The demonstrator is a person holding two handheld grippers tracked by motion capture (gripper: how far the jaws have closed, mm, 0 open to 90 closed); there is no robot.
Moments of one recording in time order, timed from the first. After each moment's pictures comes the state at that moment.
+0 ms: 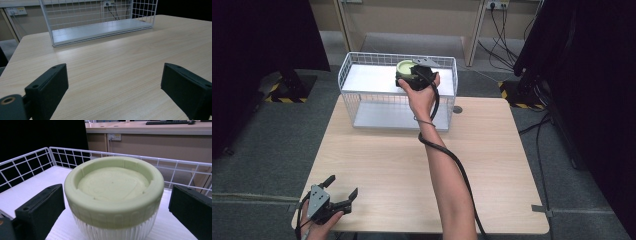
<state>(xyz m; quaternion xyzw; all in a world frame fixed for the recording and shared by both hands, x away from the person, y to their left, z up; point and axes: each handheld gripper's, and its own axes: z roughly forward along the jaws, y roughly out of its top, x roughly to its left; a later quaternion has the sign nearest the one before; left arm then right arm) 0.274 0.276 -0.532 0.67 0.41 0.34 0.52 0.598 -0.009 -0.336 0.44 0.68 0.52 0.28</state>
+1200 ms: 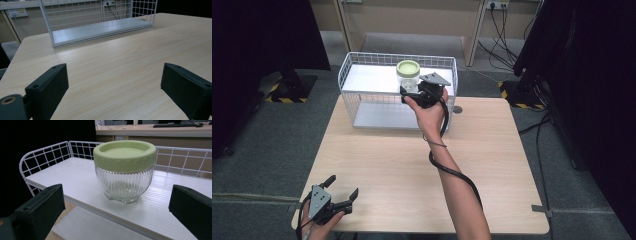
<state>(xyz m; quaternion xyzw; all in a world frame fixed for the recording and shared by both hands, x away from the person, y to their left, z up) 0.274 0.273 -0.532 0.67 0.41 0.35 0.51 0.541 -0.032 -0.345 0.41 0.68 0.55 0.27</state>
